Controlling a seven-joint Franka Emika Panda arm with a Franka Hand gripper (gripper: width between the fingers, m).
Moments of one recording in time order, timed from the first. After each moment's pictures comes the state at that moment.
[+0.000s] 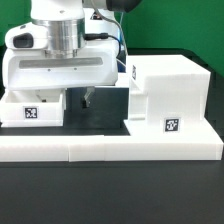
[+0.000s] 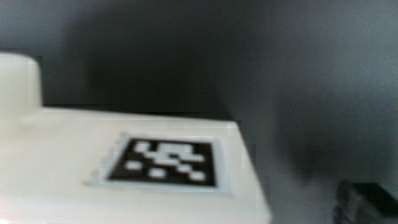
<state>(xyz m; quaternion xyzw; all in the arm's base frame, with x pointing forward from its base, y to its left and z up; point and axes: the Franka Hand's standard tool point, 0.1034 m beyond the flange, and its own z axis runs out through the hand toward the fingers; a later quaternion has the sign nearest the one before) 0.499 -0.081 0.005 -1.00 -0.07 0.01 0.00</state>
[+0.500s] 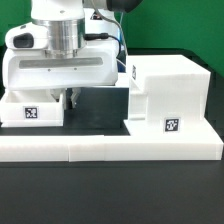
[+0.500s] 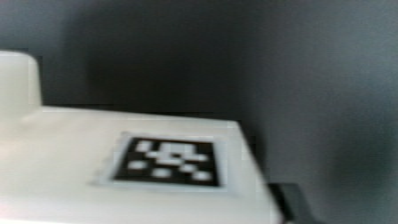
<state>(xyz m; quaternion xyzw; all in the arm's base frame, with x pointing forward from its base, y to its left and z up) 0.499 -0.082 0.005 -1.00 -0.07 0.01 0.00</state>
